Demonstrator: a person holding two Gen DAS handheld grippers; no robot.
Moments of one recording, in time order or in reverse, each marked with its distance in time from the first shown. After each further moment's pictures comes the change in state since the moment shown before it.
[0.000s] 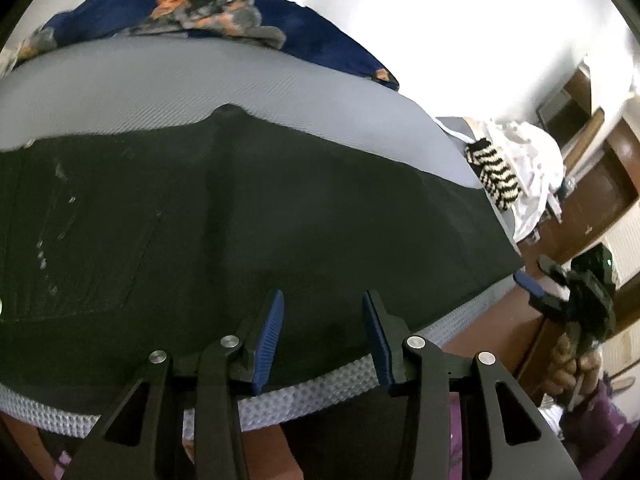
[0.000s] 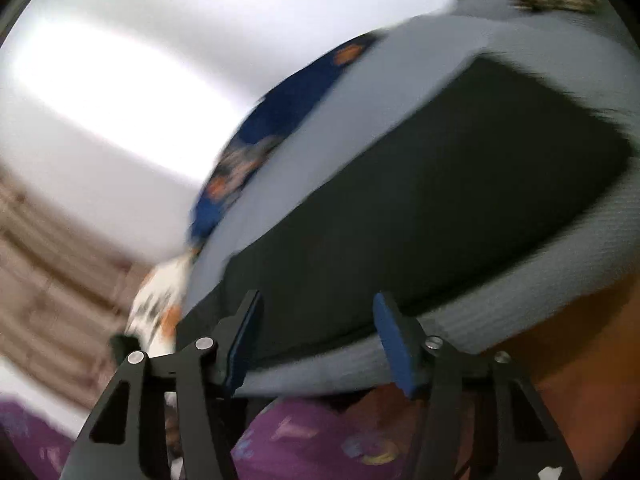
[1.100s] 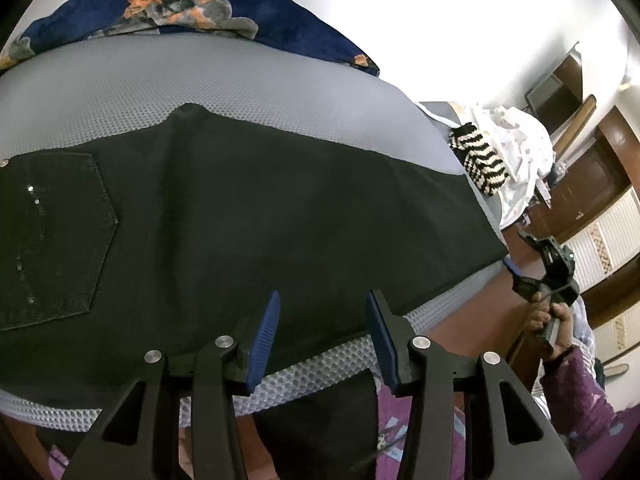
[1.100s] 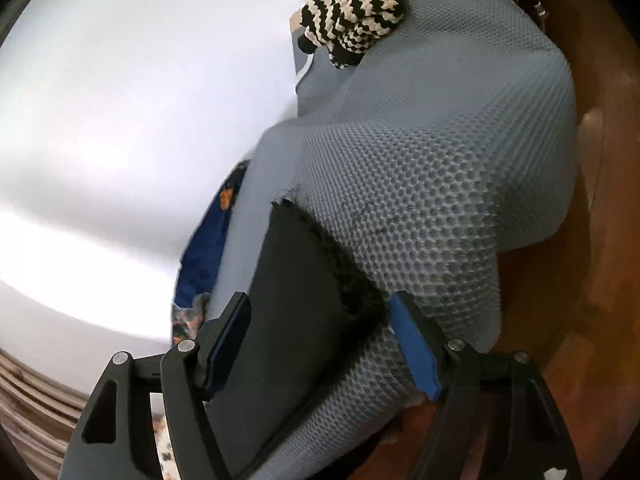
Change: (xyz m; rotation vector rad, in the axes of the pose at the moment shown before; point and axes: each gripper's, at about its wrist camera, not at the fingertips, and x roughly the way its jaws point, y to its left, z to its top) left arm 0.002 -0.025 0.005 0.017 0.052 -0.034; right arm -0.064 -0.143 0.063 0.389 -0.306 -0.032
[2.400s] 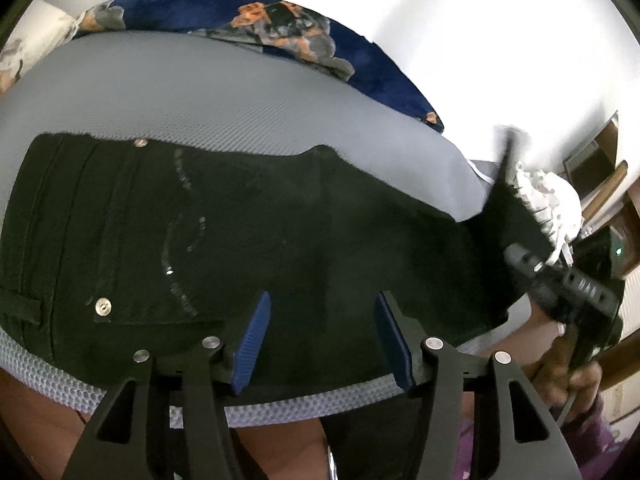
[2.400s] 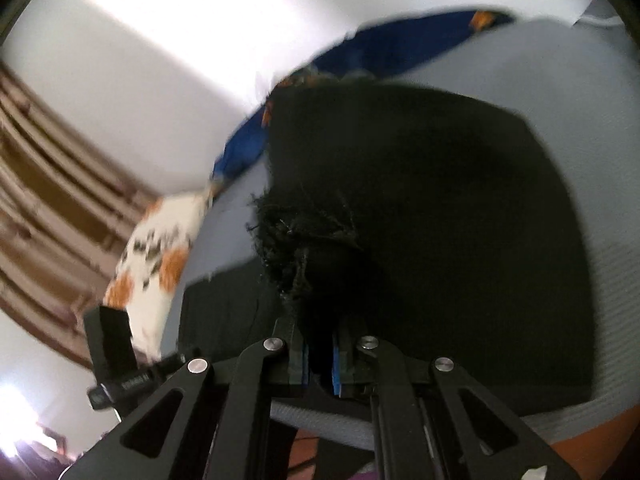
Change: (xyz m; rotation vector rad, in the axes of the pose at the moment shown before) left arm -0.058 0.087 -0.011 -0.190 -0.121 0.094; right arm 0.147 0.237 -0.278 -0.699 0.535 0.090
